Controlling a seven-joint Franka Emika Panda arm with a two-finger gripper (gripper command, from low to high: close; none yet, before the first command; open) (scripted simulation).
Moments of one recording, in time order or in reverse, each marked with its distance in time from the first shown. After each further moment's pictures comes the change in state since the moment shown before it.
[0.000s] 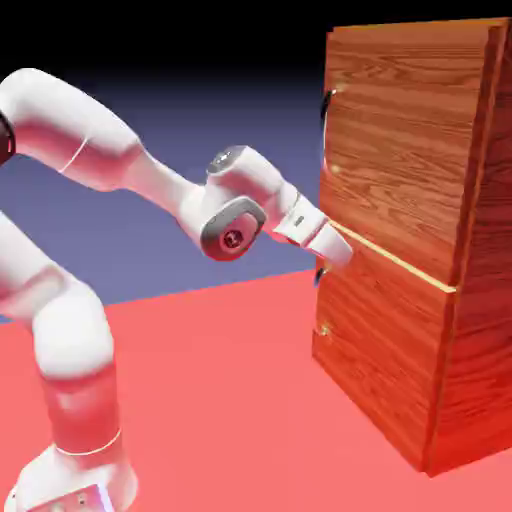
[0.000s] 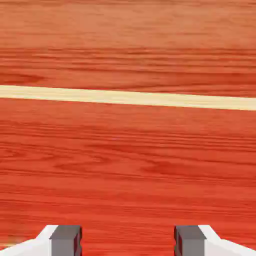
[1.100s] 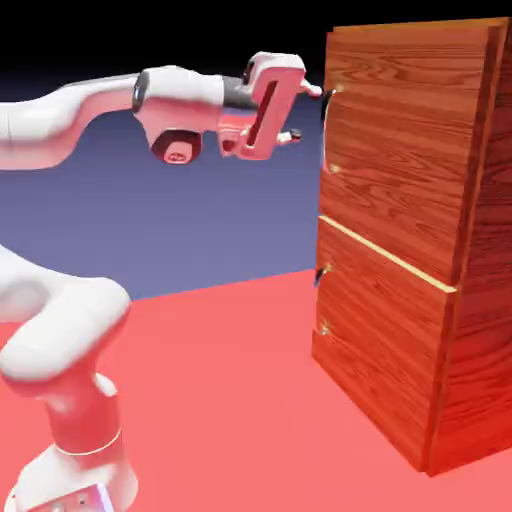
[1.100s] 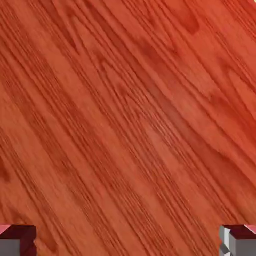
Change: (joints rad) arm -0.662 -0.506 0.734 0.304 1.407 -0.116 1.435
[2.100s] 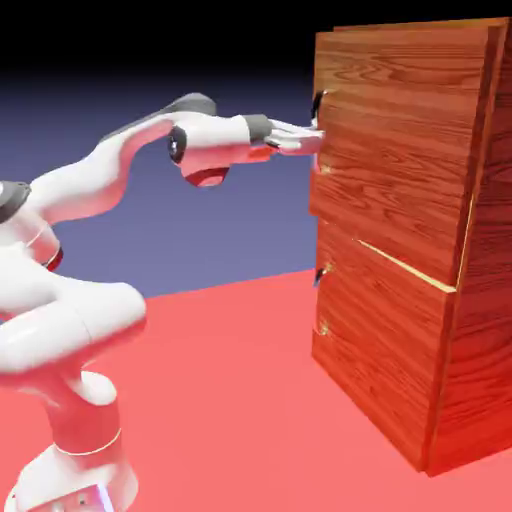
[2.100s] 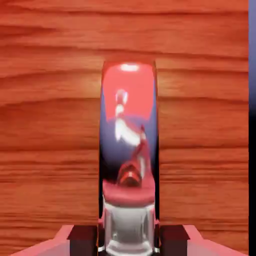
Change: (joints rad) arm -0.392 -0.428 0.228 0.031 0.721 -0.420 0.604
